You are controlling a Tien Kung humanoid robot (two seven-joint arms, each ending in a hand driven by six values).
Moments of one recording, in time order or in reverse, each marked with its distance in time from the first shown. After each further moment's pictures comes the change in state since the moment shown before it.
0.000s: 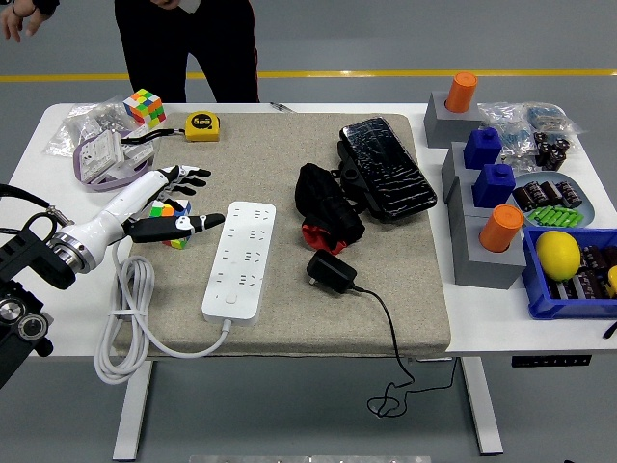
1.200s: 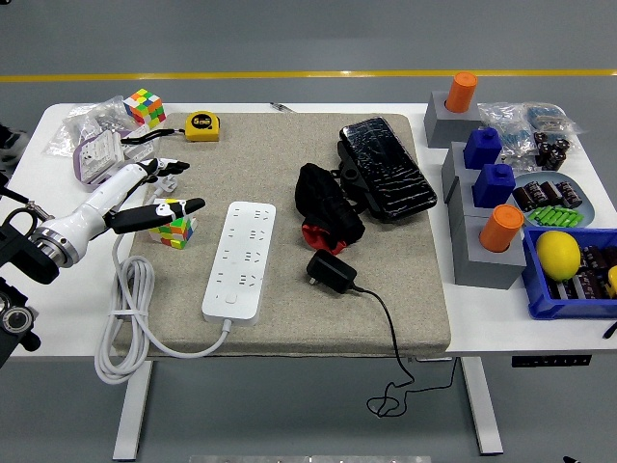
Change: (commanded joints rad) left arm 0.011 -0.012 -0.075 0.008 0.011 -0.031 0.015; right arm 0.007 -0.004 -0.021 0.002 0.014 0.000 0.000
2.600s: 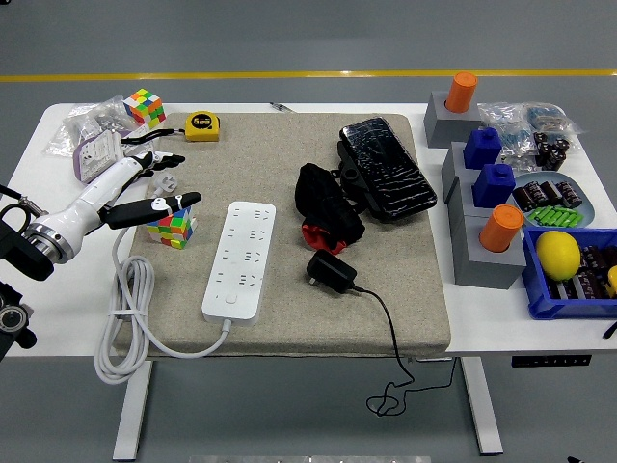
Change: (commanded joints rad) left arm 0.006 0.005 -0.025 -0.033 0.014 -0.007 -0.002; right arm 0.001 -0.007 -0.021 0.004 0.016 0.004 -0.002
